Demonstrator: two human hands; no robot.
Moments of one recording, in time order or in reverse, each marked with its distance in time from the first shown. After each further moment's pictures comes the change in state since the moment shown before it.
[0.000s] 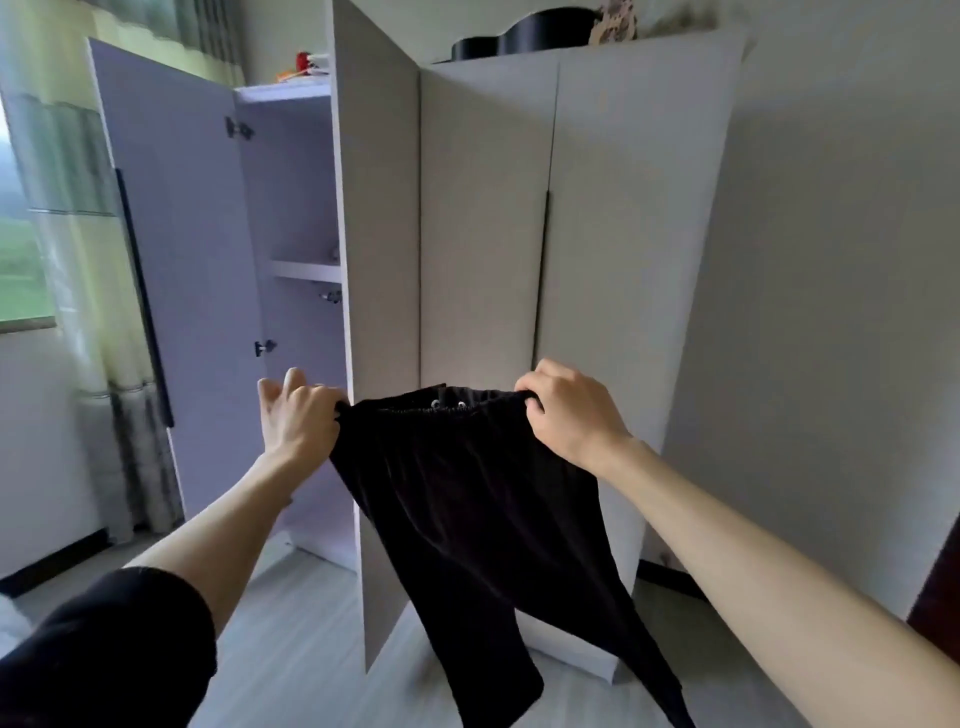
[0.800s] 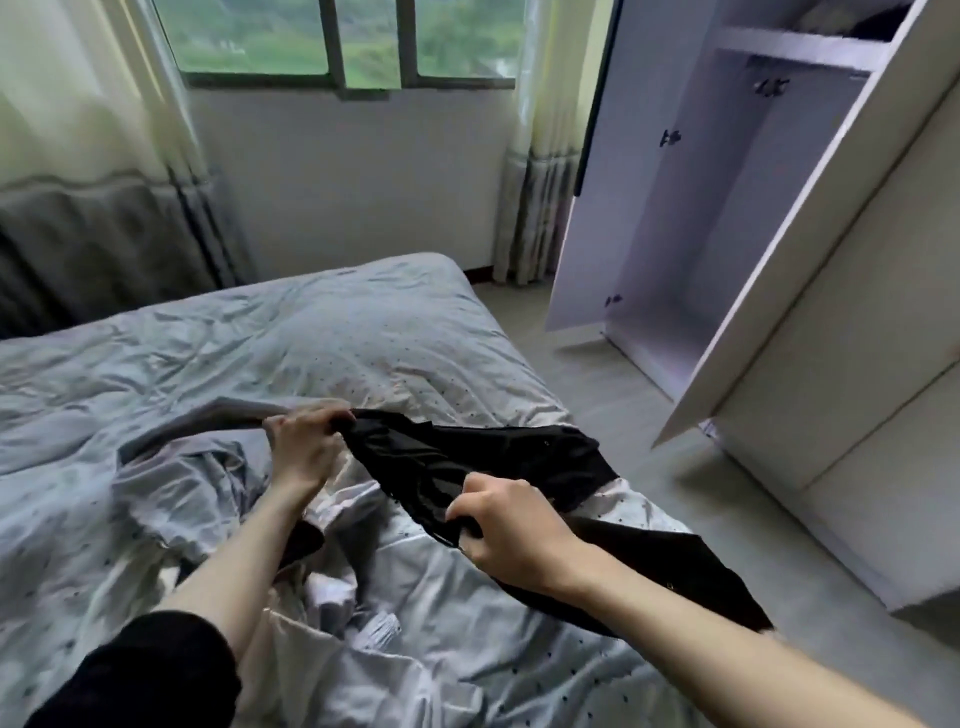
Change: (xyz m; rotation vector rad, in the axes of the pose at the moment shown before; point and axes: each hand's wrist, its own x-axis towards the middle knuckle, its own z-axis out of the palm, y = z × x) left_hand -0.565 -0.373 -0.116 -0.108 -0.050 -0.790; right_hand -0.342 -0.491 0.094 0.570 -0.787 -0.737
